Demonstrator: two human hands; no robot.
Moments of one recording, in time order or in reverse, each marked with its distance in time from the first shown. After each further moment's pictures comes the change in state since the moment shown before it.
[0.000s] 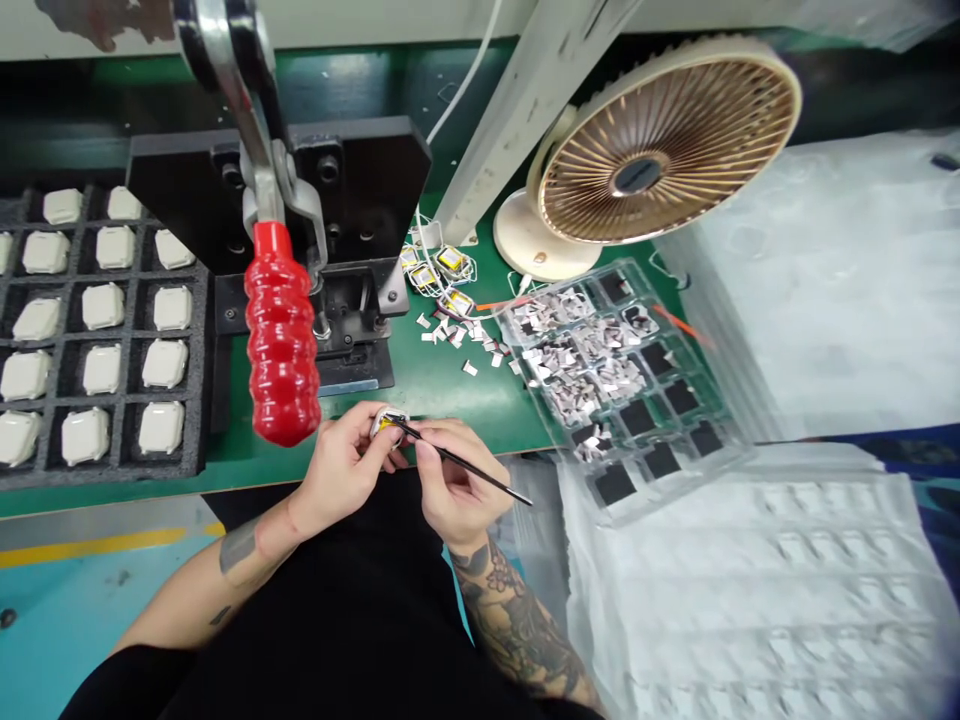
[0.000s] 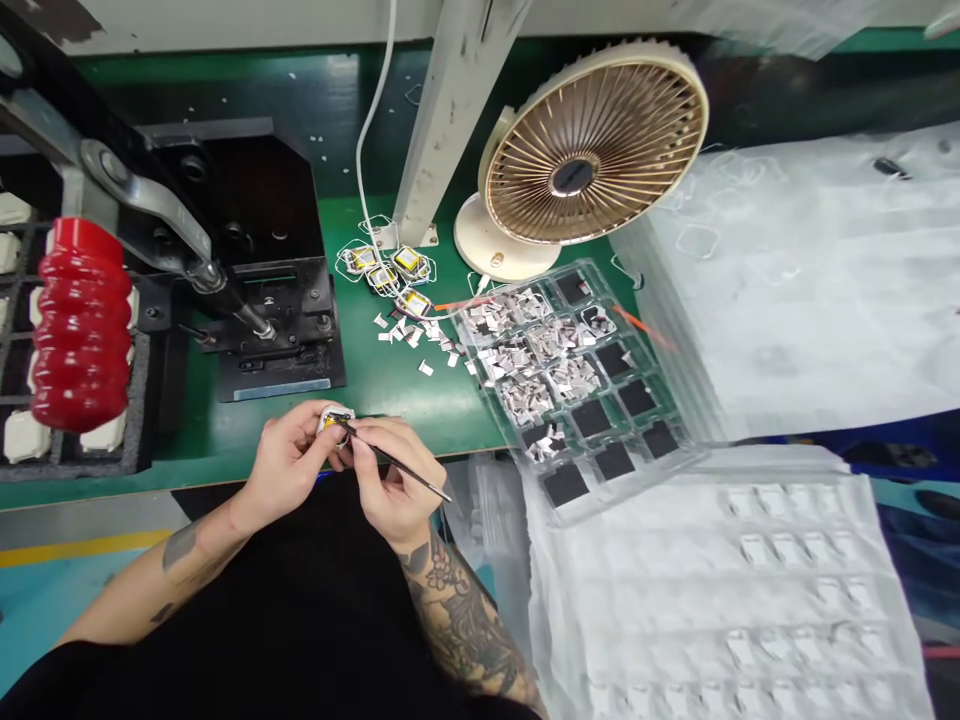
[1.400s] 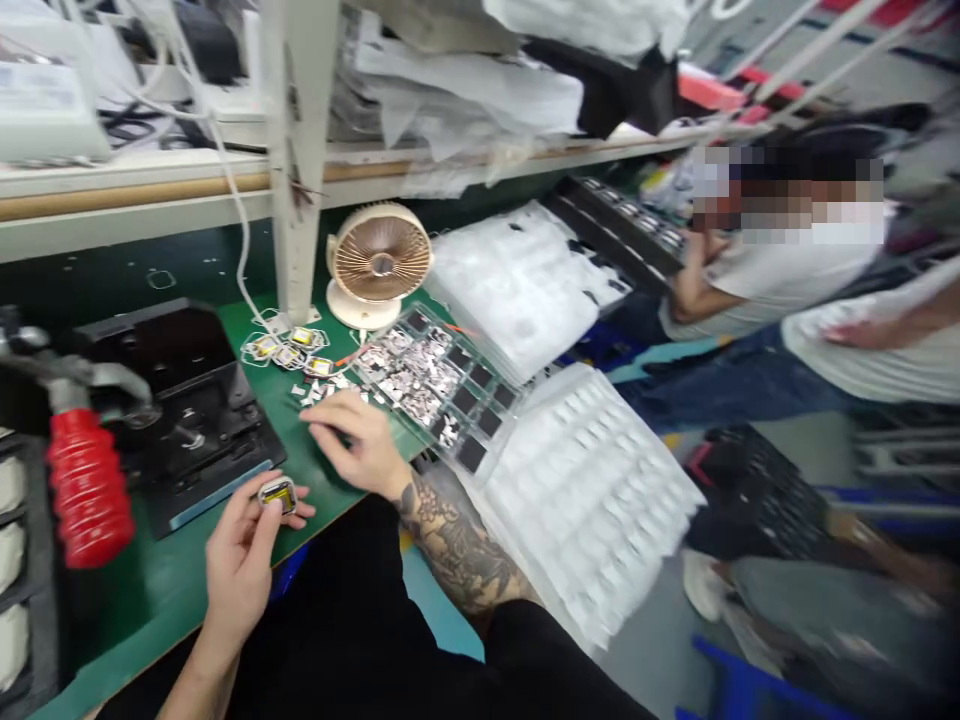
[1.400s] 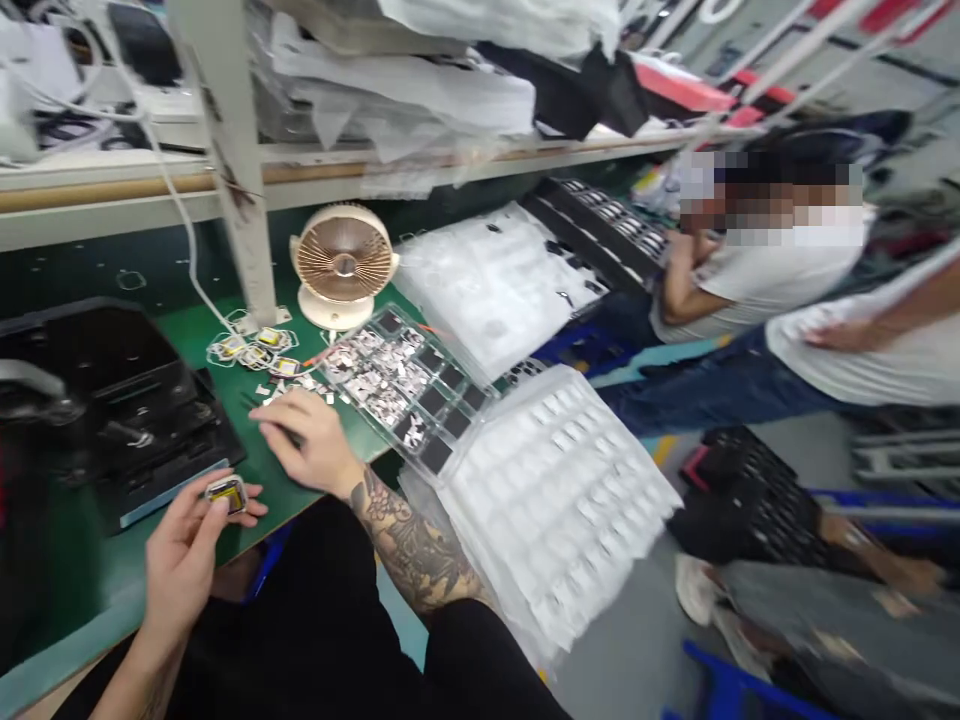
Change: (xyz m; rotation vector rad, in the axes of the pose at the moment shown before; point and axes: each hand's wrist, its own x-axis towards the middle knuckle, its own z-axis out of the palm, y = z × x) left_hand -0.005 -0.007 -0.013 -0.088 0.051 0.029; right_hand 0.098 0.007 -0.026 -0.358 -0.305 -0.171
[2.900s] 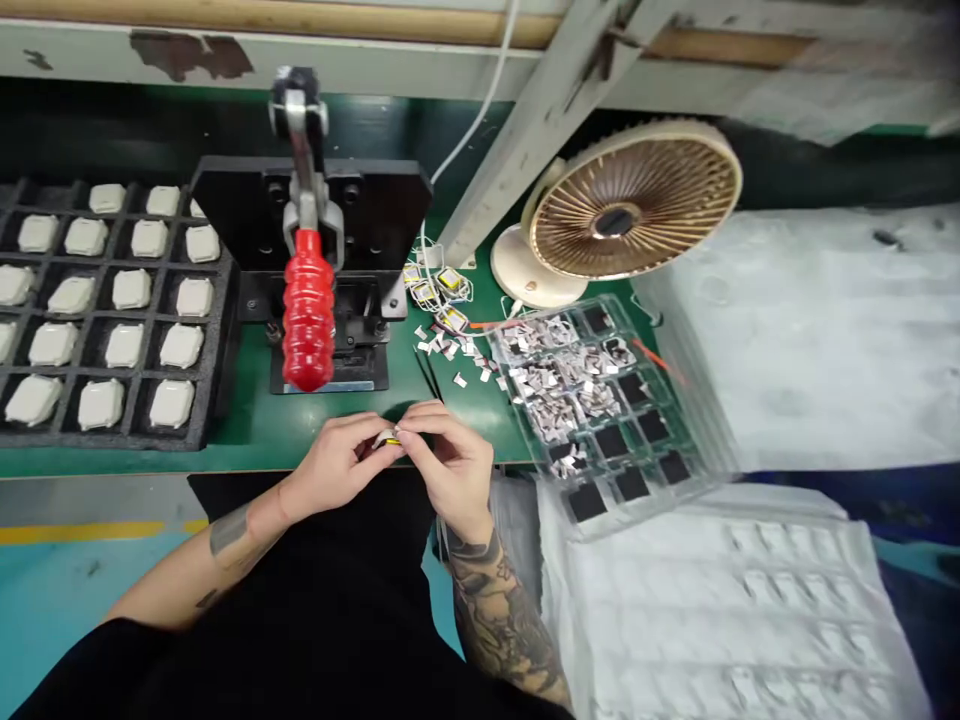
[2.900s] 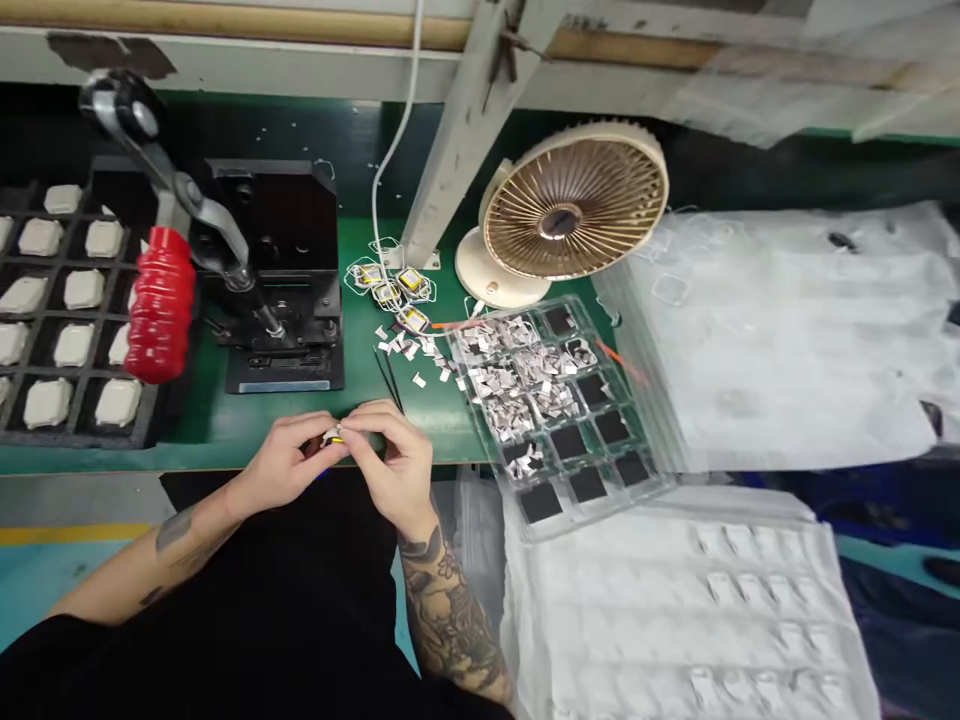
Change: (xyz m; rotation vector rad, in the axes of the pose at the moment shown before) left_hand 0.006 0.014 0.007 0.465 -0.194 0.238; right_hand -0.055 -0.027 0.020 0.637 -0.026 0.294
